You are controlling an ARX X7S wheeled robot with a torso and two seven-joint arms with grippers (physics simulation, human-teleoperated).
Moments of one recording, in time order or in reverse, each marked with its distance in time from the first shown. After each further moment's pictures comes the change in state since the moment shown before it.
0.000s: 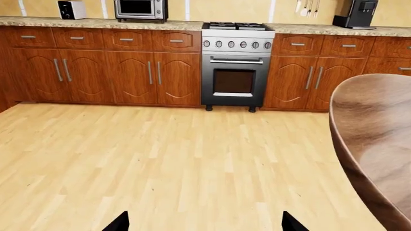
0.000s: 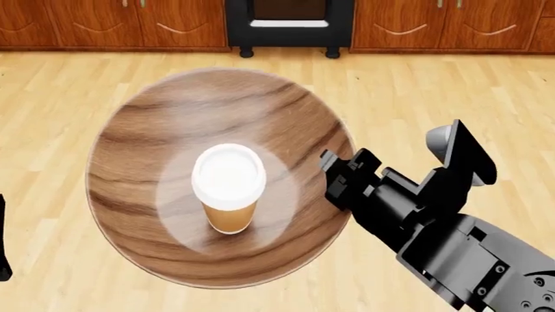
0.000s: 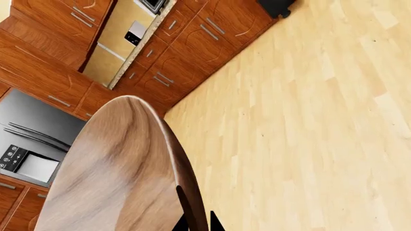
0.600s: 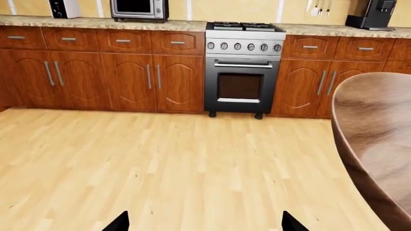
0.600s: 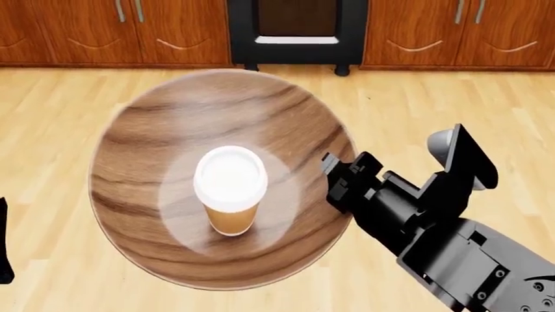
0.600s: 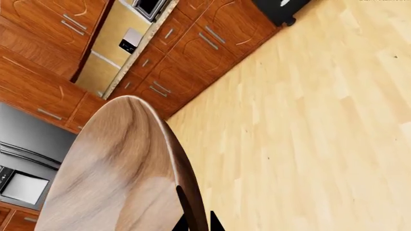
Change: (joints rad) left arm 0.012 0.004 0.006 -0.006 0.012 0.012 0.008; right arm -0.015 0.003 -0.002 -0.006 0.001 -0.014 -0.002
